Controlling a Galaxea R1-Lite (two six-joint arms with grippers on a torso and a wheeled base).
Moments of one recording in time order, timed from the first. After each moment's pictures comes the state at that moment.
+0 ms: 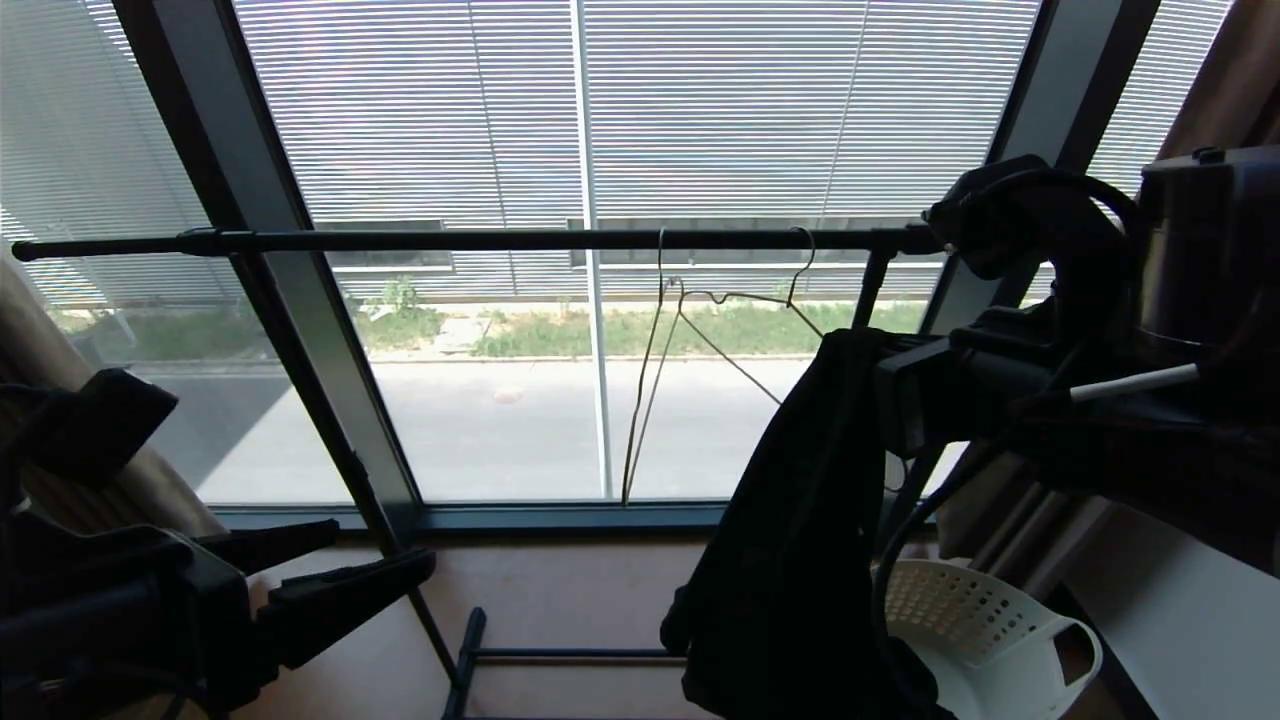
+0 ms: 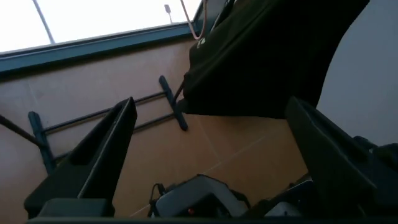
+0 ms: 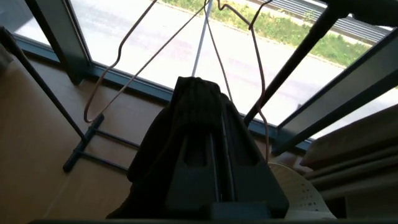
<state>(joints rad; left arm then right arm) -0.48 1.12 -0.56 -0.14 -0.16 -0.25 0.79 1.51 -1.02 -0.16 -0.55 0.01</state>
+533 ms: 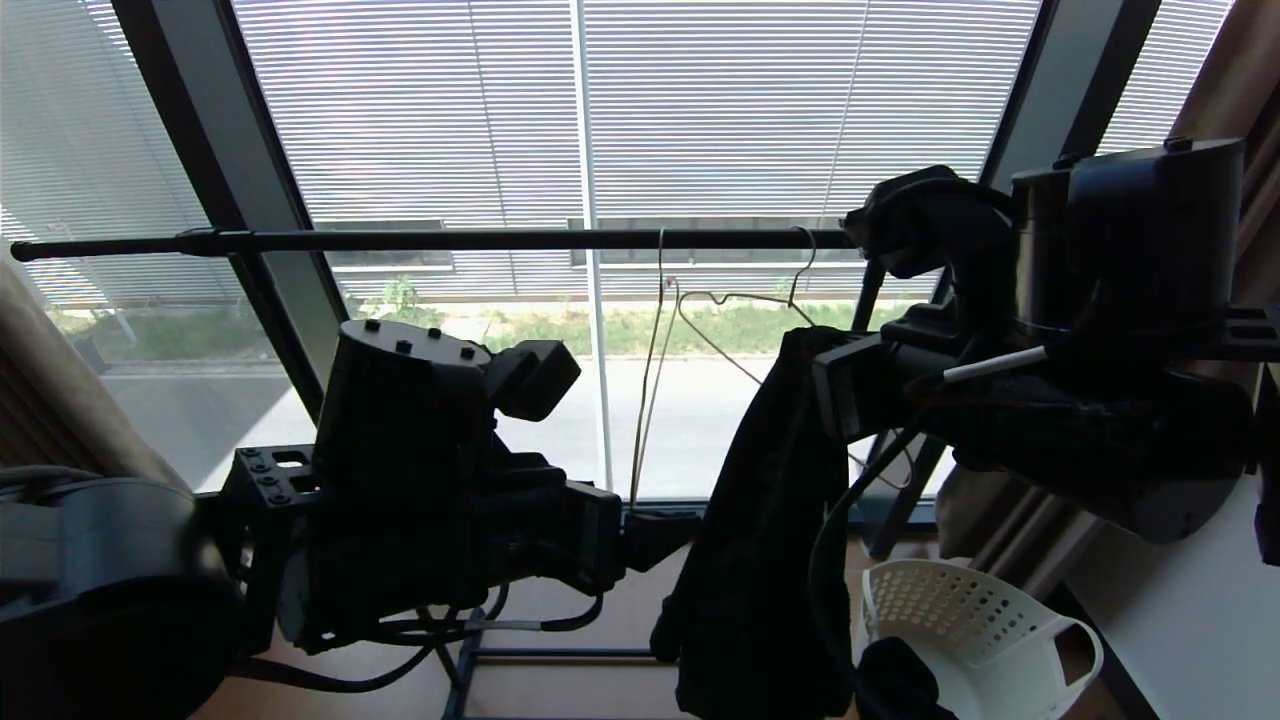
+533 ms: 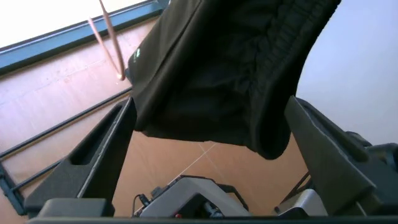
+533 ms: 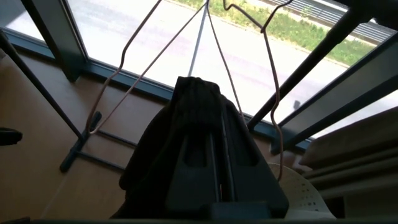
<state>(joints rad) -0.74 1.66 -0.86 -0.31 -0.10 -0.28 0.80 1.61 -1.11 -0.16 -0.56 0.01</state>
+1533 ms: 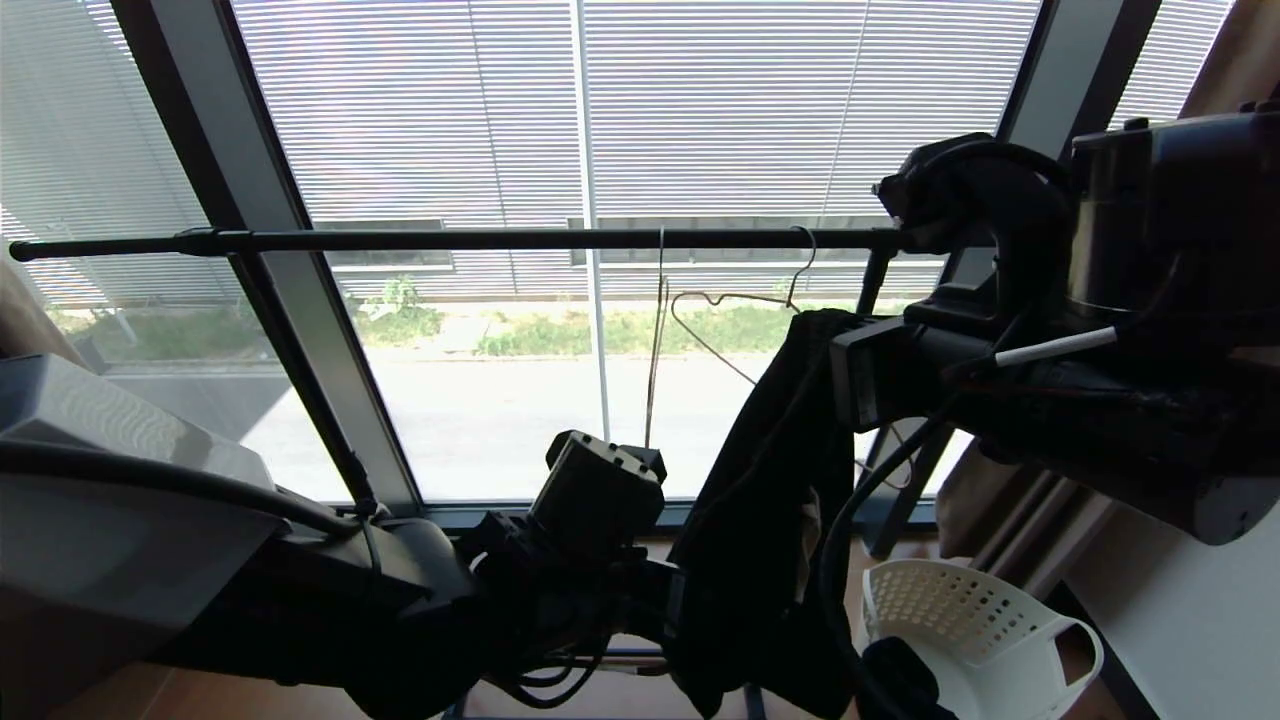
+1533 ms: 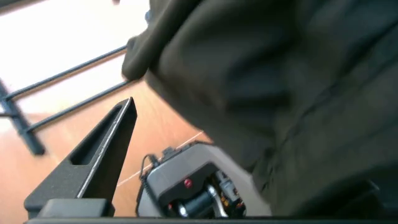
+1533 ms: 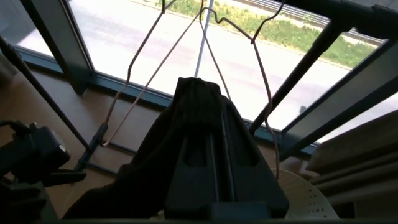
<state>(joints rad) -0.81 1.98 -0.92 -0.31 0.03 -0.34 0.80 1.57 -1.11 -0.16 -0.56 0.02</state>
